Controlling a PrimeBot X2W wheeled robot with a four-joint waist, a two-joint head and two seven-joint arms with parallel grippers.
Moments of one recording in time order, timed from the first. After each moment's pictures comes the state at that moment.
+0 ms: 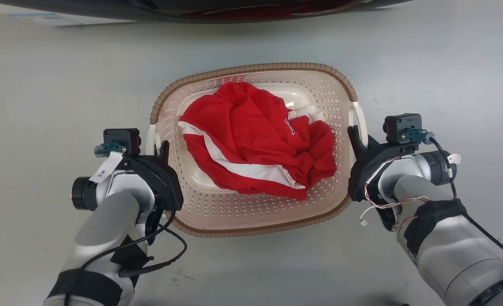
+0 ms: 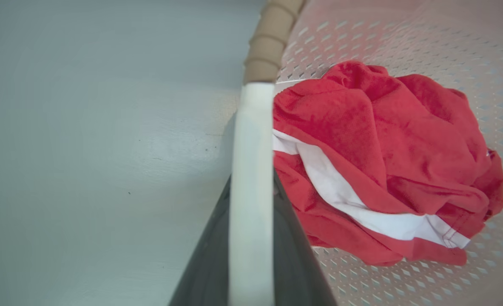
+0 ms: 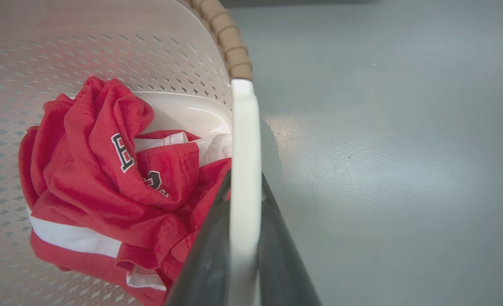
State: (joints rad) left arm -0.86 0.04 -0.45 1.15 -0.63 -0.07 -0.09; right arm -0.98 -0.07 0.82 1.21 0.74 0.06 -0.17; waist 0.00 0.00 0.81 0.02
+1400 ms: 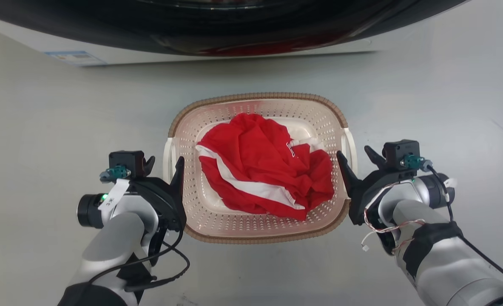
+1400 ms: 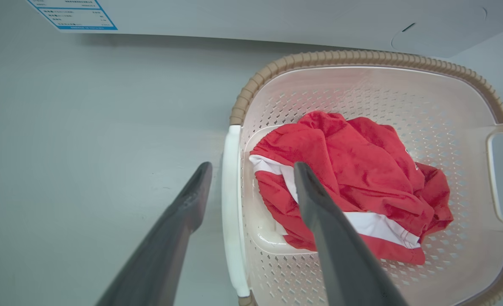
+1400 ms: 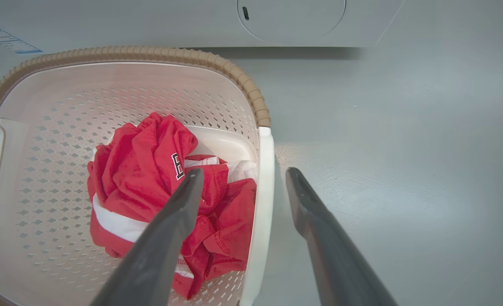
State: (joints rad) left arm -0.83 0.03 -0.53 1.21 -0.68 -0.09 -0.22; right arm -0.91 -0.07 0.82 1.23 0.72 0.07 -0.25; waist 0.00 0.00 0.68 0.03
